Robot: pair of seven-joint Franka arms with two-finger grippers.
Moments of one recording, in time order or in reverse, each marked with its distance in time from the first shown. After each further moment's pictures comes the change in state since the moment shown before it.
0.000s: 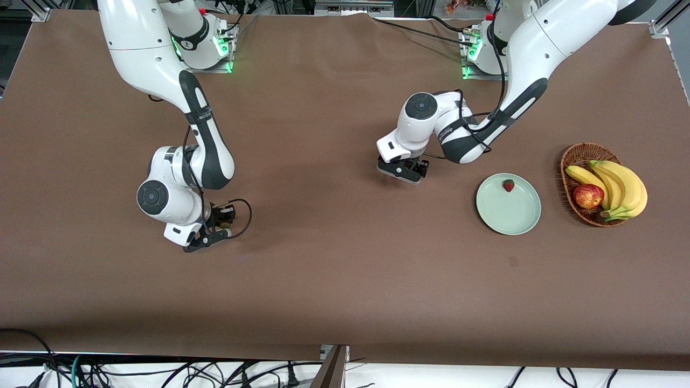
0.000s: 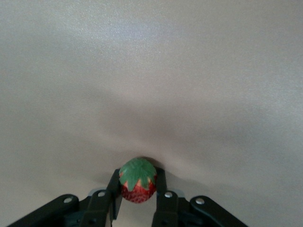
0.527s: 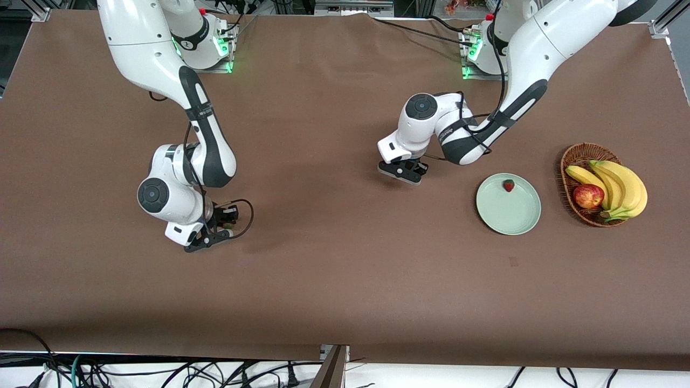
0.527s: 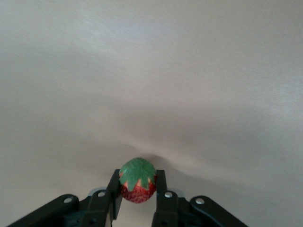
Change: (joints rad) left arm -0.001 0.006 0.006 0.000 0.011 0.000 -0.013; right arm 0.020 -0.030 0.014 0.010 0.009 -0.014 0.082
